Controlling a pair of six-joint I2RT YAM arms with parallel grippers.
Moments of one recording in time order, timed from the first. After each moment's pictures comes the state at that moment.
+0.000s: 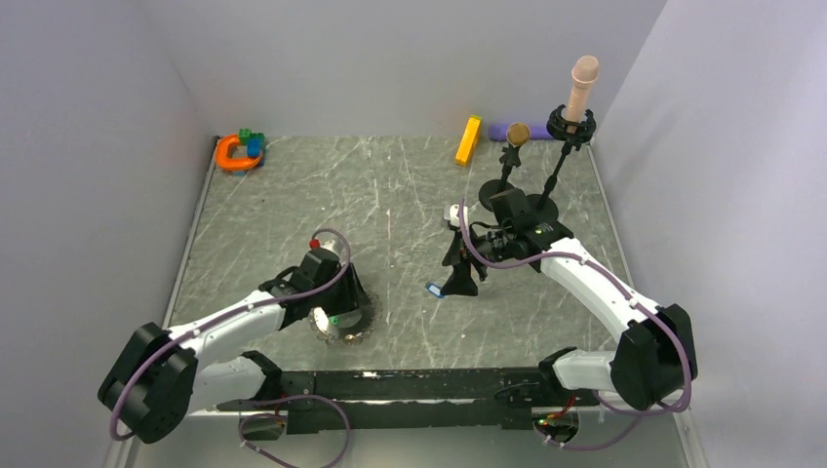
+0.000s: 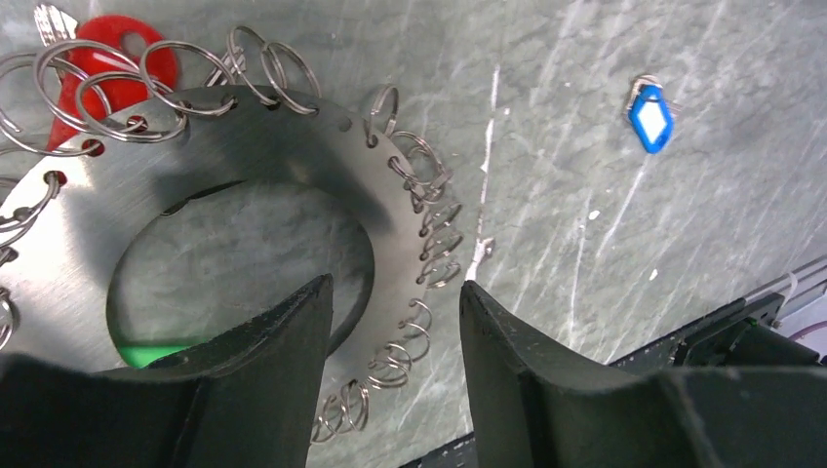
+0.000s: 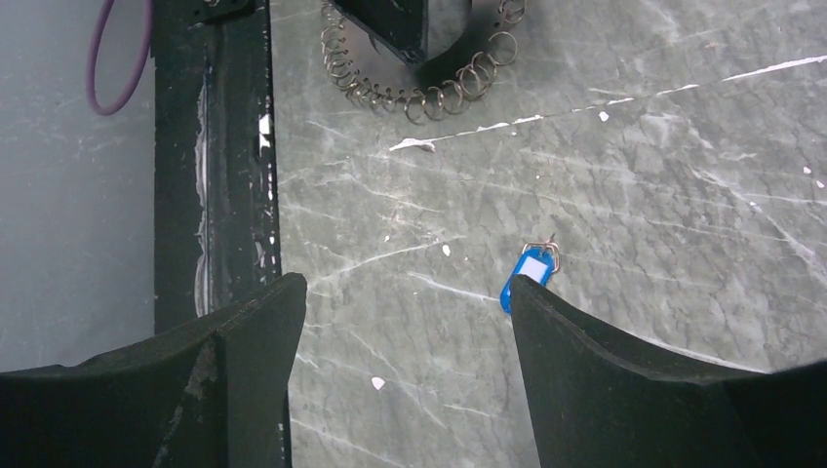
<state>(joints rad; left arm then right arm) -0.61 1.10 0.47 -0.24 0.10 -0.82 0.44 1.27 0.94 -0.60 -0.93 -0.54</state>
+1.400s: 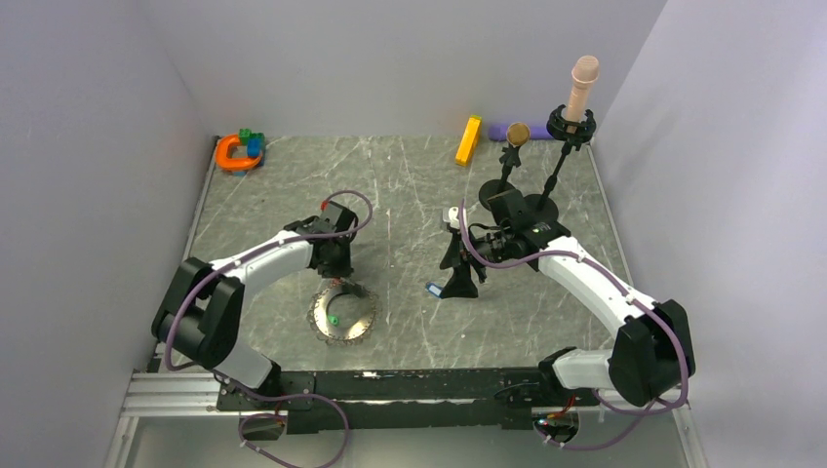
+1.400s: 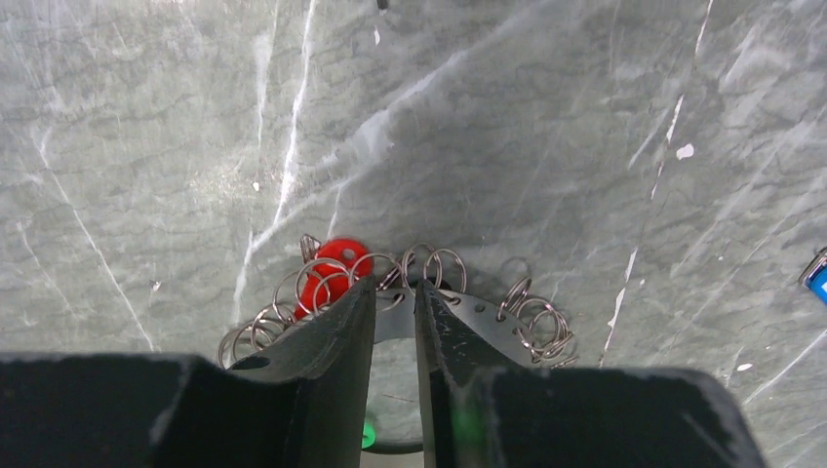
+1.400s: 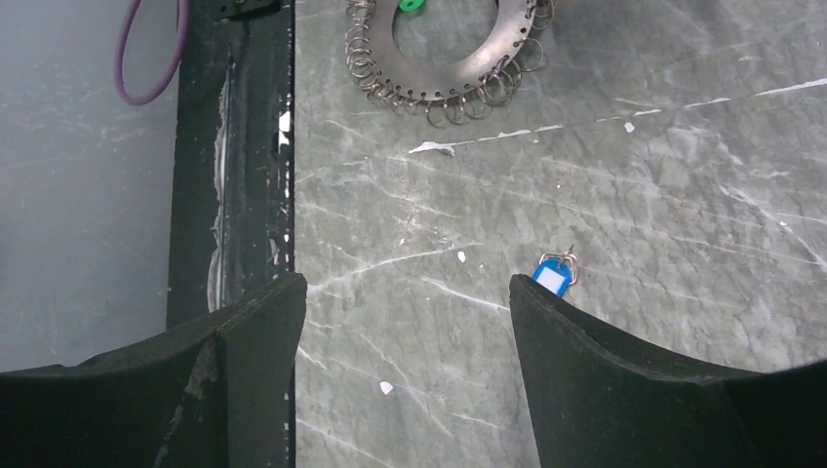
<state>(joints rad) -0.51 1.52 0.91 -0.55 -0.12 -0.53 0.45 1.29 0.94 -0.61 -0.98 -0.58</state>
